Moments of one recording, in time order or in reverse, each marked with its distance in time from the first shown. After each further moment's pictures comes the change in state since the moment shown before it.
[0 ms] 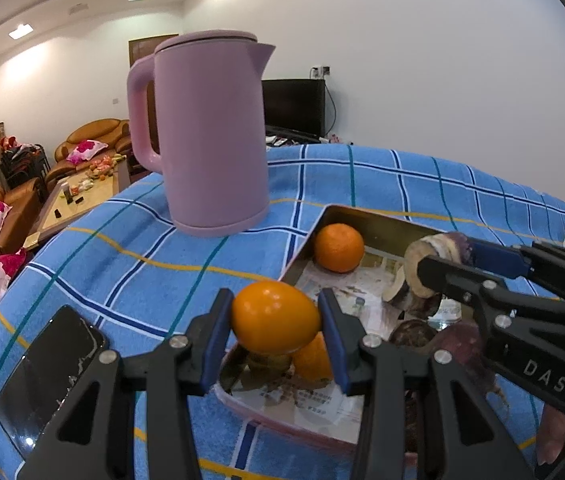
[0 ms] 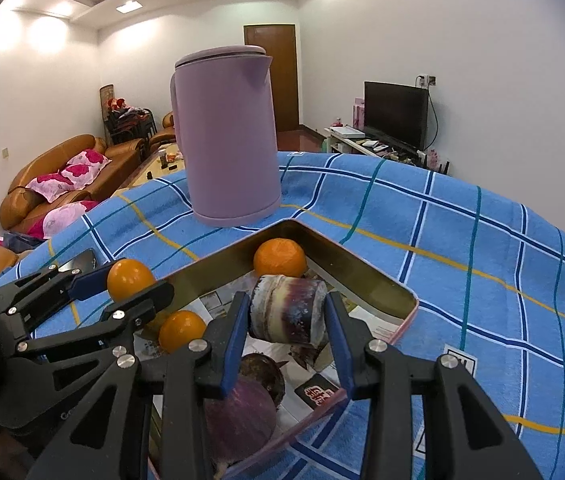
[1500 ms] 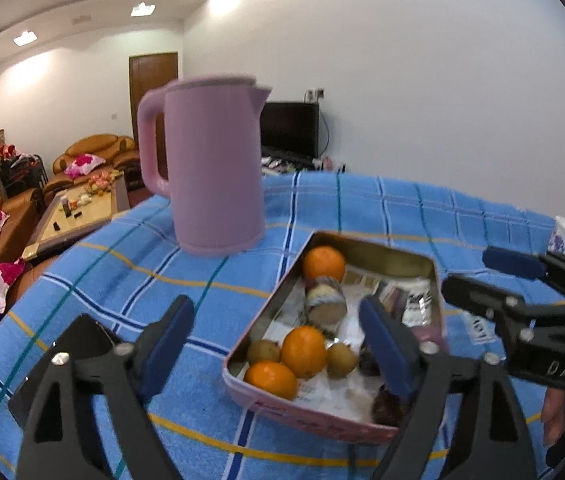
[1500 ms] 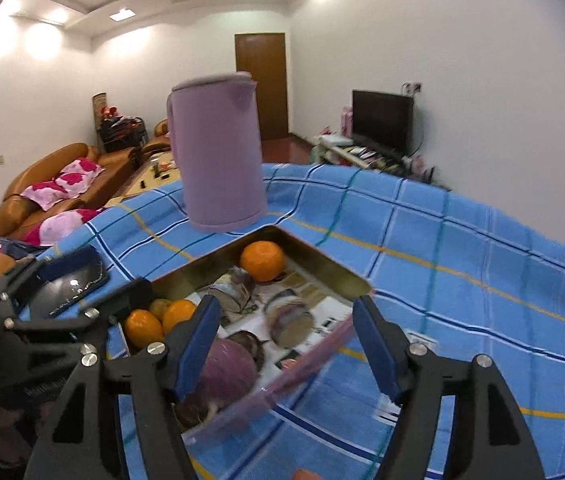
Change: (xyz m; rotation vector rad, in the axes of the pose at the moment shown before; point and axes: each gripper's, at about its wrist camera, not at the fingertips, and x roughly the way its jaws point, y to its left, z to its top) left arm -0.049 0.000 0.005 -0.007 -0.098 -0.027; right arm -0.053 -0.012 -0.007 0.011 -0.043 -0.055
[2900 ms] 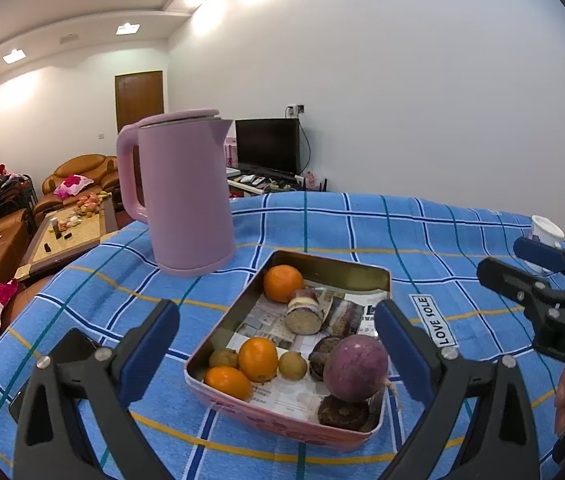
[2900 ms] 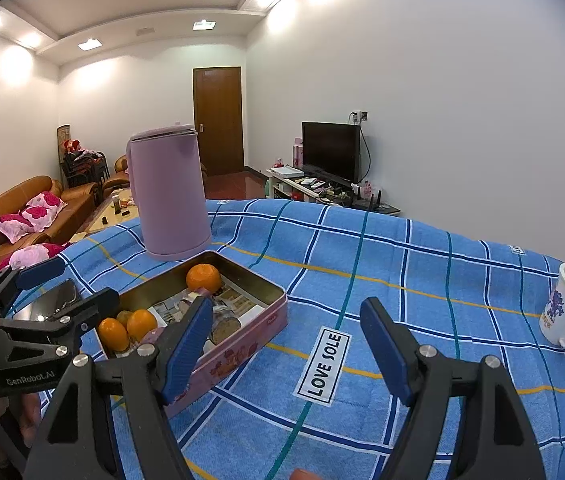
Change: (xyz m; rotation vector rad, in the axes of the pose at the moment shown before) left arm -0.025 -0.031 0.002 0.045 -0.040 -0.042; right arm -0.063 -0.035 -0.015 0.060 -0.119 -0.147
